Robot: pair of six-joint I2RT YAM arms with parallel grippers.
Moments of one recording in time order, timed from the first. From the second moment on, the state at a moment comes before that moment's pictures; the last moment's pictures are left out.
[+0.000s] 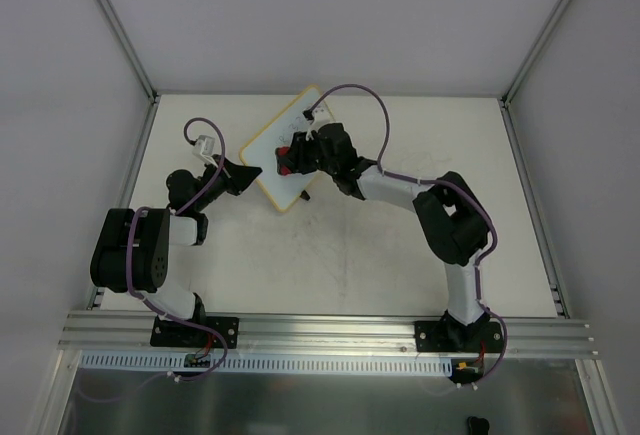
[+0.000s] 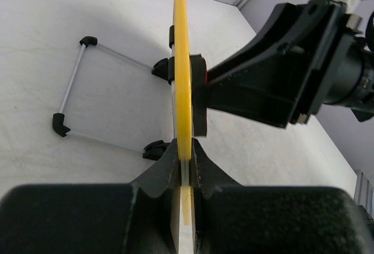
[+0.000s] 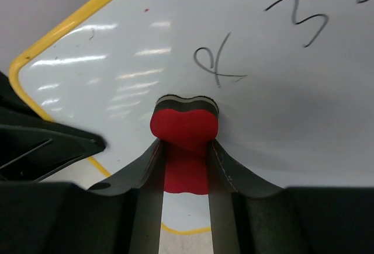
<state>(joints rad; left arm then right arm) 0.00 1.57 0.42 1.16 0.72 -0.64 0.73 2.02 1.37 0.31 -0.17 0.47</state>
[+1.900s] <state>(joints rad) 0.00 1.60 0.45 1.17 0.75 -0.66 0.65 2.12 1.72 0.01 -0.27 0.22</state>
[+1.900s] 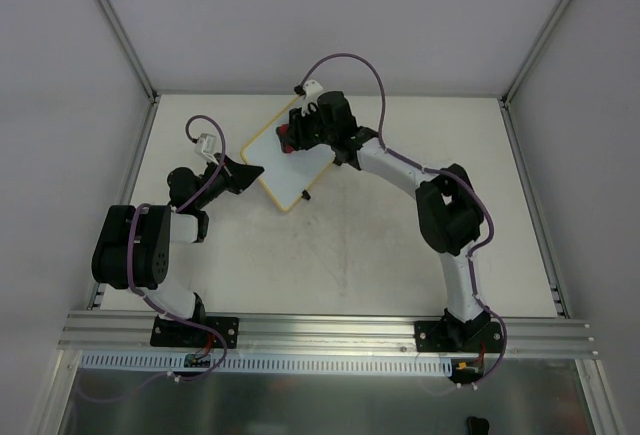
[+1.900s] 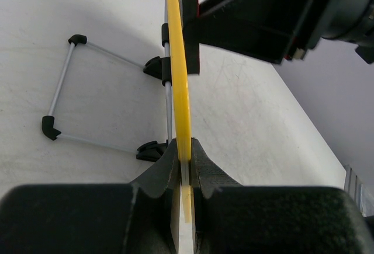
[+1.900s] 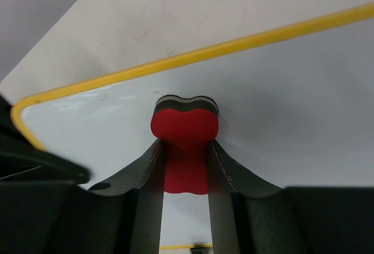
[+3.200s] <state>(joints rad) -0.01 1.61 0.46 1.17 0.76 -0.67 0.63 1.56 1.10 -0.35 0.01 0.21</state>
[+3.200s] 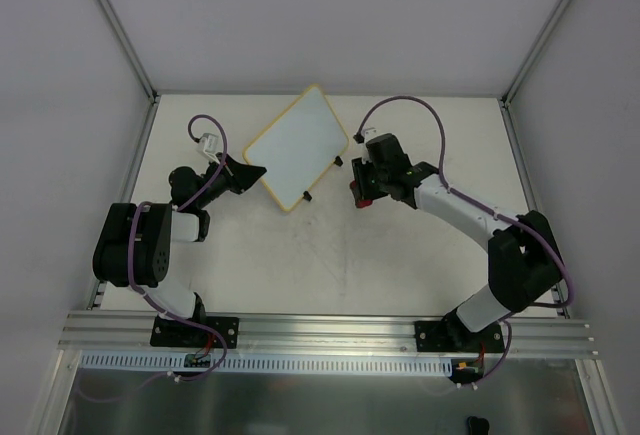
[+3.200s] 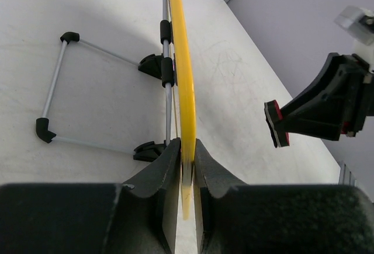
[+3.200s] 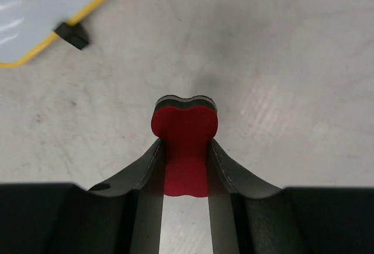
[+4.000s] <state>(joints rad) -0.01 1.61 0.44 1.17 0.78 -0.68 0.54 1.70 1.06 -0.59 0.09 0.23</state>
